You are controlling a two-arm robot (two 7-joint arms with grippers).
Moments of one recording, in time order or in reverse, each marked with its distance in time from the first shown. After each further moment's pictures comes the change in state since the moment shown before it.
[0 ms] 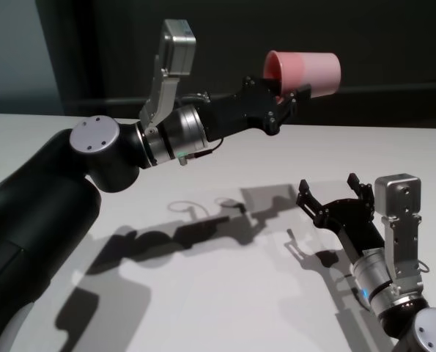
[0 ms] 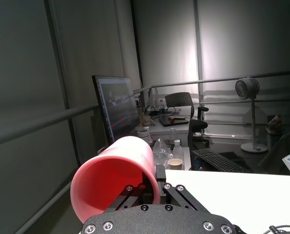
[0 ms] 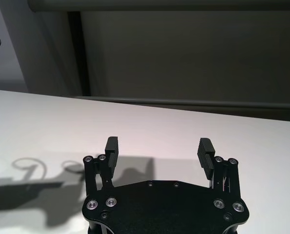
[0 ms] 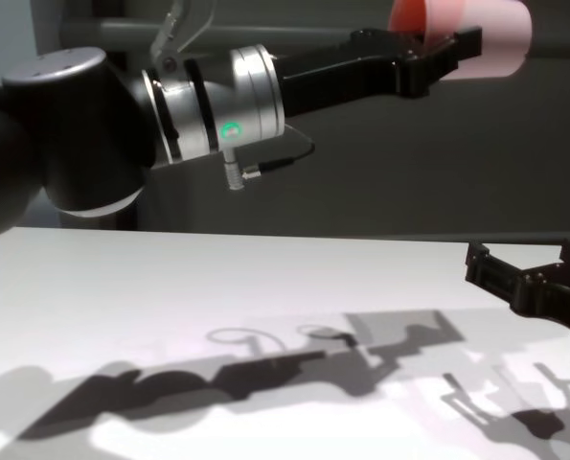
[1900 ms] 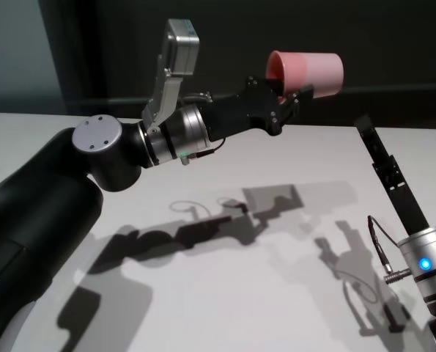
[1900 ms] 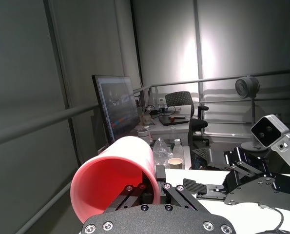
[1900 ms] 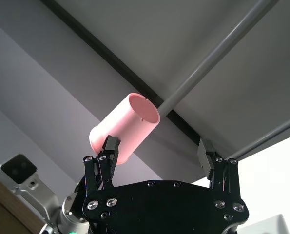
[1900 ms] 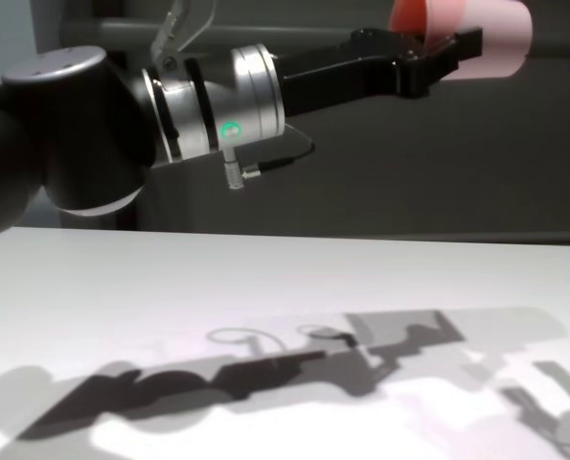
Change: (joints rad) left arm 0.000 0.001 0.001 -0.003 0.005 0.000 0.001; right arm 0.002 -0.092 0.229 -0.004 0.844 0.083 0.511
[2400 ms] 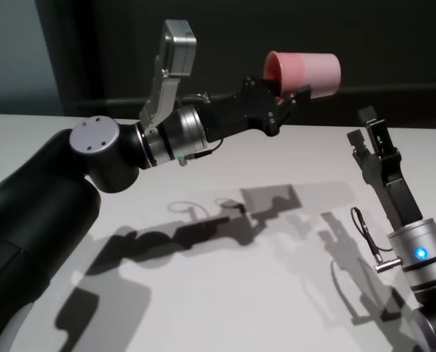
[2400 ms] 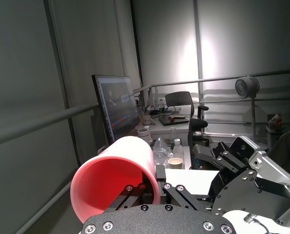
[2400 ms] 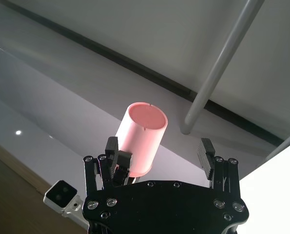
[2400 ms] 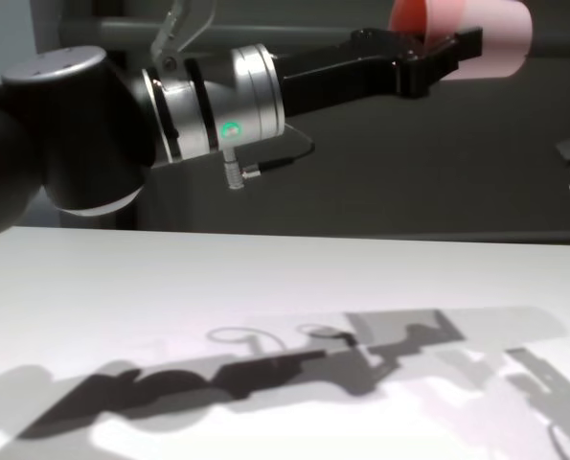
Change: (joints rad) left arm 0.000 0.000 0.000 0.000 0.000 0.000 0.000; right arm 0.094 -0.013 0.012 0.145 0.258 0.142 0.148
